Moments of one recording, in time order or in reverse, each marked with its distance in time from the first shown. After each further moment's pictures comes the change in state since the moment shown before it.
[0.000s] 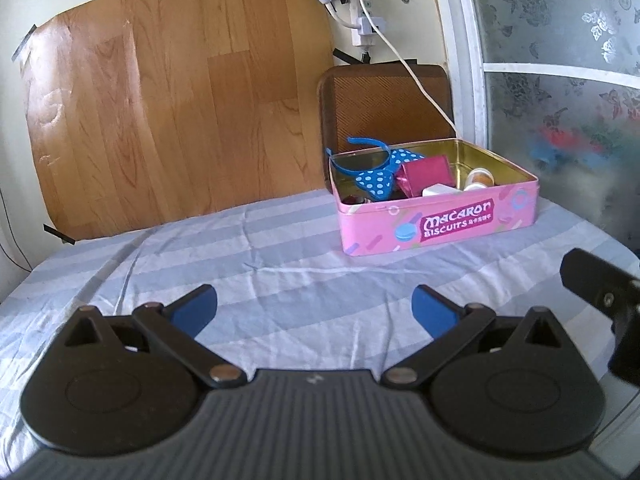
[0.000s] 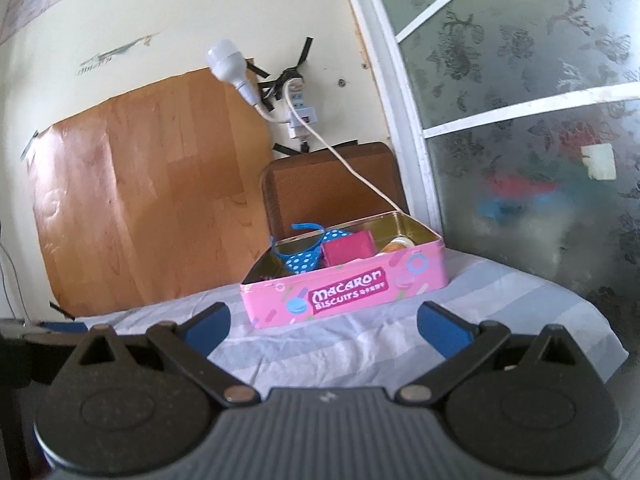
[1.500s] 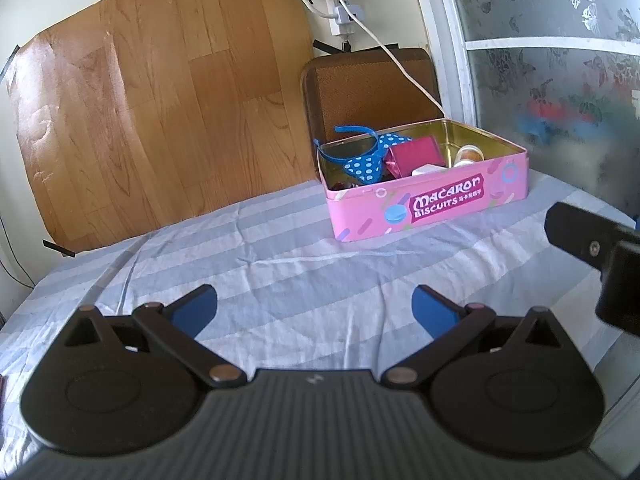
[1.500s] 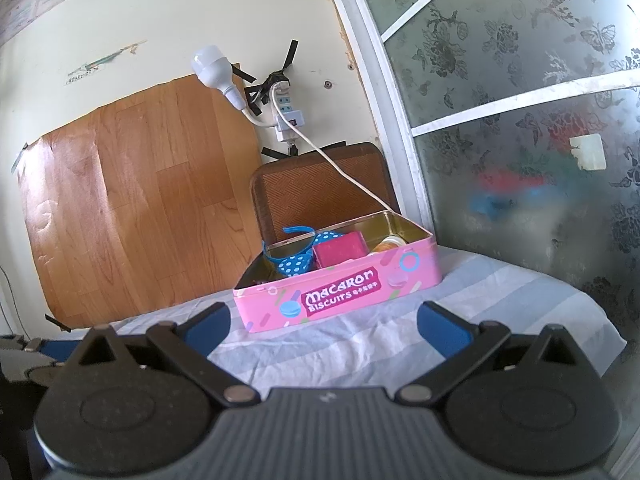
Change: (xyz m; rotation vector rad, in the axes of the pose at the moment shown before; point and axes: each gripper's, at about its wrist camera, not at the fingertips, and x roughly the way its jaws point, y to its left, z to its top) left arm -0.002 -0.012 -0.007 0.081 0.023 -0.002; right arm 0.003 -0.007 -0.002 0.031 -0.006 -0.009
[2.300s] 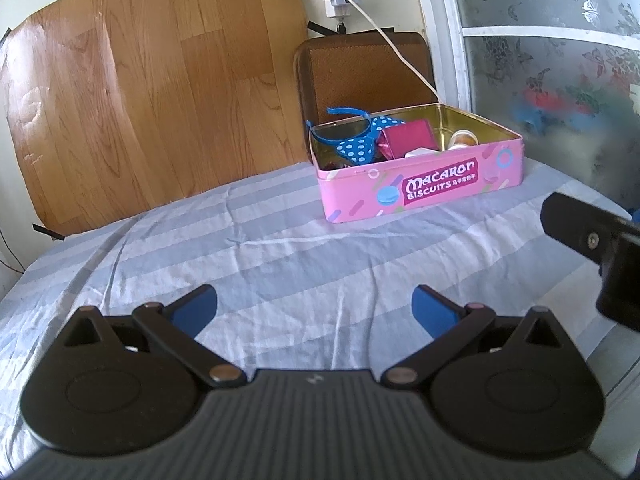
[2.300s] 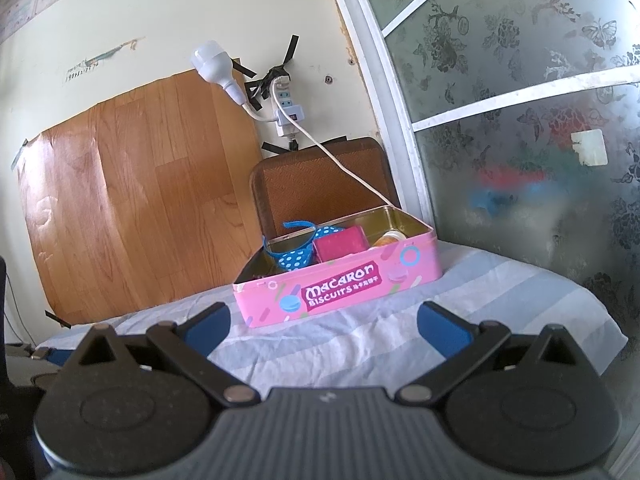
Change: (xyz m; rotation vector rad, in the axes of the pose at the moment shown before) left arm 0.005 -0.003 -0.004 -0.017 0.052 -0.026; right arm 0.002 -0.001 -0.002 -0.002 0.014 0.003
